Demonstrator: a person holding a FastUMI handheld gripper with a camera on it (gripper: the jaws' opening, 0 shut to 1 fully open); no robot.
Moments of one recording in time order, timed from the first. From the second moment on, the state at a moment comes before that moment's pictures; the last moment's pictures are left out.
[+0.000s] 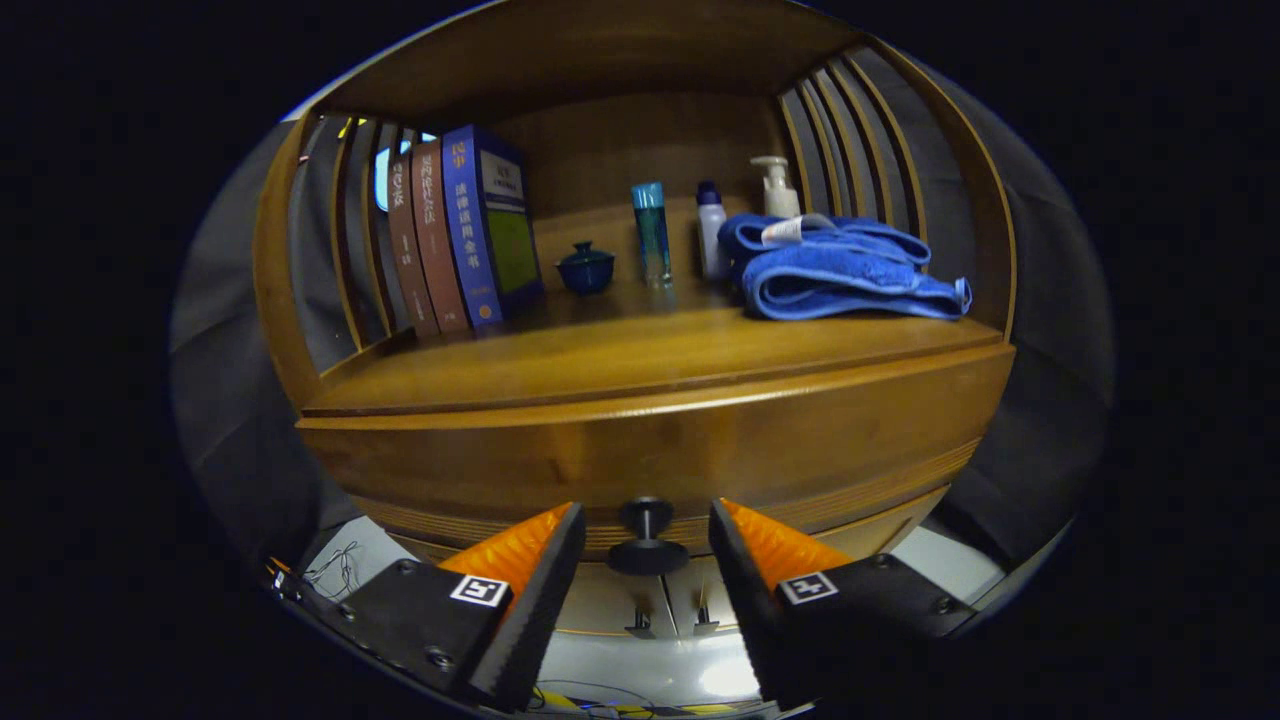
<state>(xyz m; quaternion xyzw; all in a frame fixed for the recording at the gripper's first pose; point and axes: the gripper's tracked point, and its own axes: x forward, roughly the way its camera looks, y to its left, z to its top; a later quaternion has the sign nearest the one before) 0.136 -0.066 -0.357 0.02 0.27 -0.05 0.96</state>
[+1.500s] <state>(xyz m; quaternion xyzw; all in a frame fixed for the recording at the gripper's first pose) 0.053 -0.060 -0.359 0.01 0.32 -0.04 0.95</state>
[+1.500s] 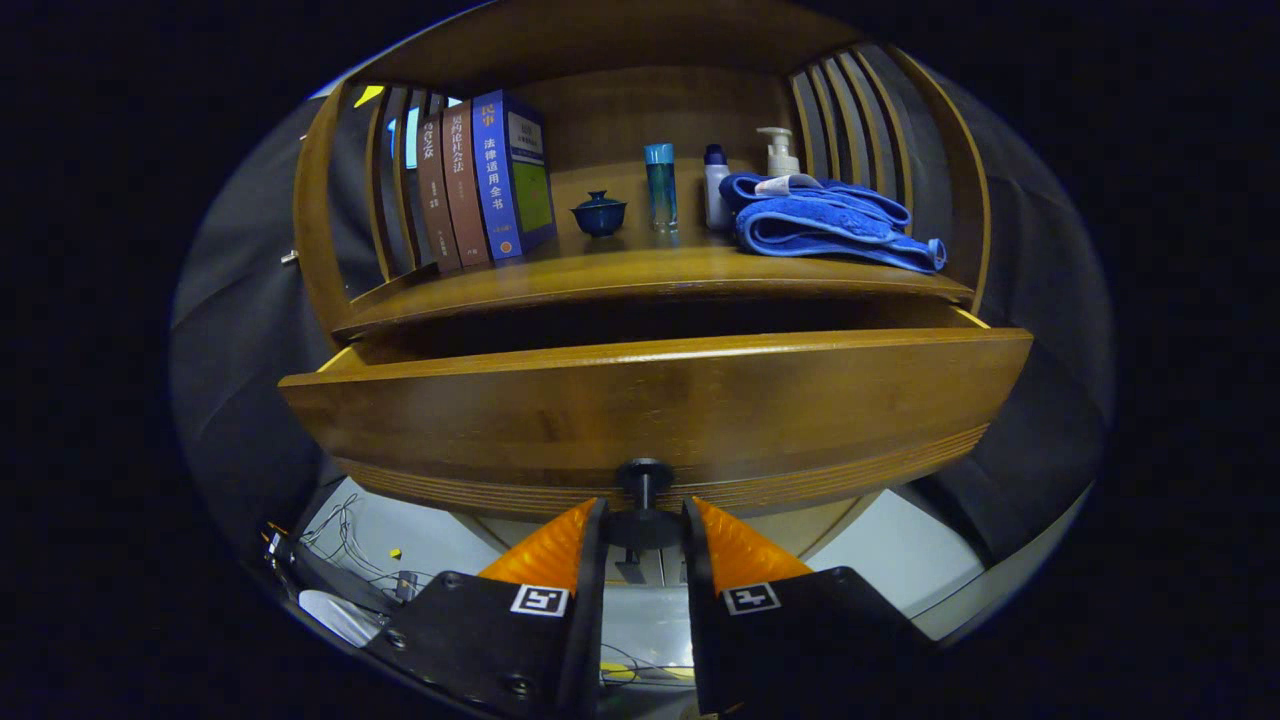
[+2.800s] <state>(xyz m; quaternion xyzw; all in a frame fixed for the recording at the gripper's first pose) -0.080 -0.054 -0.303 0.00 0.38 -0.08 0.92</state>
